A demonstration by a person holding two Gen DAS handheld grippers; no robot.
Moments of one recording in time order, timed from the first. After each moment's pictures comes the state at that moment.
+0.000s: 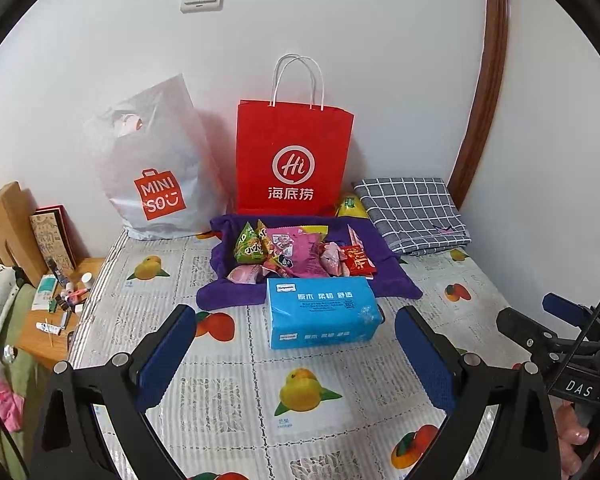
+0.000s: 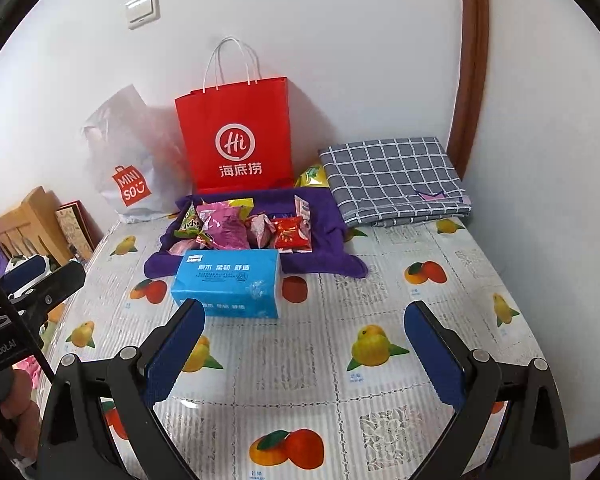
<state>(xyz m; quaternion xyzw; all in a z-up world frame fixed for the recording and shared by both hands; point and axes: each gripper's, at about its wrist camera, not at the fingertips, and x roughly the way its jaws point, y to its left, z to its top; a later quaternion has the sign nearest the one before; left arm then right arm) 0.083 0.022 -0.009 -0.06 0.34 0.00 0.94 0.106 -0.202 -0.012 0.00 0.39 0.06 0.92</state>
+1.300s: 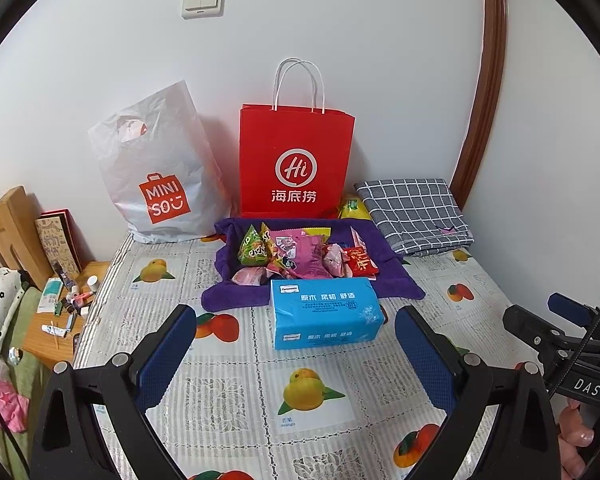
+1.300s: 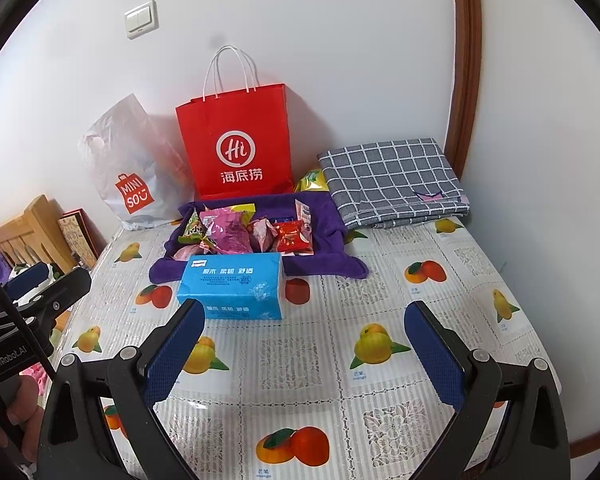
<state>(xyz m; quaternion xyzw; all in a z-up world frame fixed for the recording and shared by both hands) 0.077 0.023 -0.004 -0.05 0.33 0.01 0.94 0.100 -0.204 -0.007 0.01 0.39 0.05 0.92</state>
